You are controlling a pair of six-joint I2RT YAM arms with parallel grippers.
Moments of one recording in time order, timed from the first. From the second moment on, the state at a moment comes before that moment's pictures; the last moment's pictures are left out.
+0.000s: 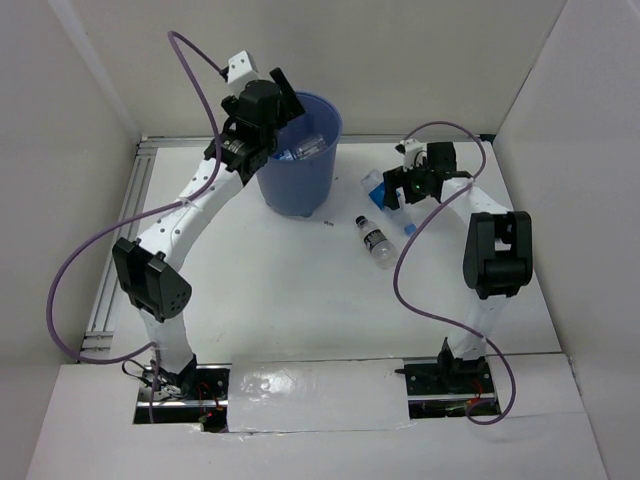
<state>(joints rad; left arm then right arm) -0.50 1.84 1.97 -0.34 -0.59 -0.64 0.03 1.86 1.34 -0.28 -0.42 -0.28</state>
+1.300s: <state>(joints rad) -1.07 1.21 0.72 -0.25 -0.31 -0.95 0.25 1.76 2.09 -0.15 -0.67 -0.10</state>
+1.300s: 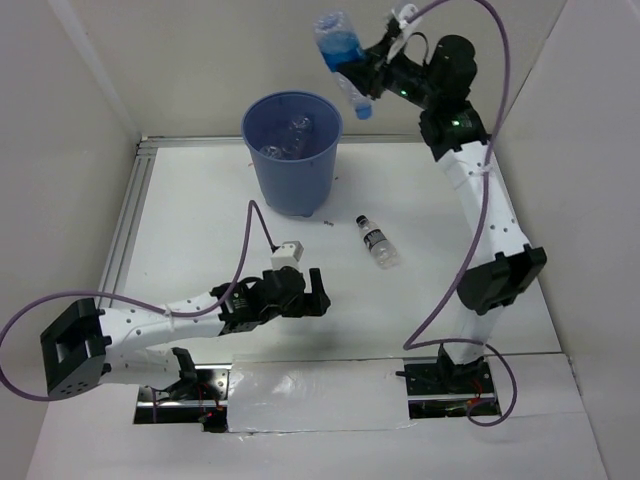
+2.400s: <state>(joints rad) -0.99 1.99 1.62 -0.46 -0.34 -1.14 -0.23 1.38 1.49 -0.48 -0.59 -0.19</state>
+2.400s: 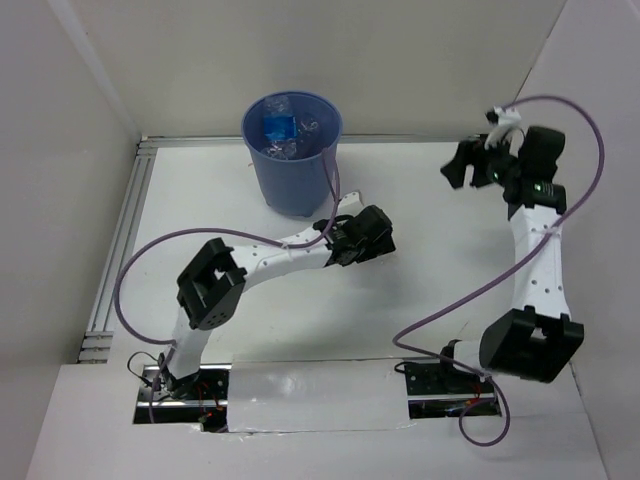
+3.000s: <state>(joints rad) -0.91 2.17 1.77 -0.46 -0.31 -1.18 -0.48 1.08 0.95 -0.60 -0.86 -0.27</state>
